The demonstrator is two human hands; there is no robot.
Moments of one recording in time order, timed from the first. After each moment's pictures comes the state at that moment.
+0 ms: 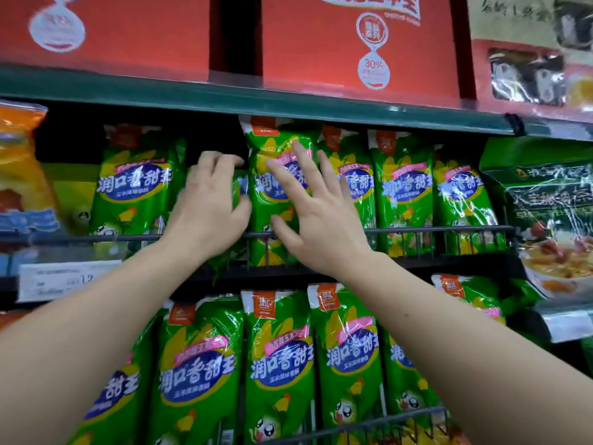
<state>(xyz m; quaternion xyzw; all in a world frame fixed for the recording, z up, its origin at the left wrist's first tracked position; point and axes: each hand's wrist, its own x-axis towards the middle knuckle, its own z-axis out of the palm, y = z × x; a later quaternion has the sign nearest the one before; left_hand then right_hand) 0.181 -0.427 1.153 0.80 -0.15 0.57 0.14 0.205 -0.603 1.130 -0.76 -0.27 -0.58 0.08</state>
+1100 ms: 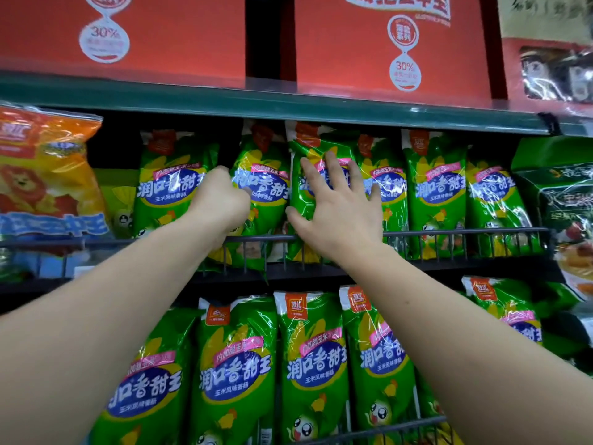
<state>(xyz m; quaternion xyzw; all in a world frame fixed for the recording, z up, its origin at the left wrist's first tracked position) 0.172 -0.409 1.177 0.79 -0.03 0.44 0.43 0.205 -0.570 1.147 -0.83 -0.11 -0.53 0.08</state>
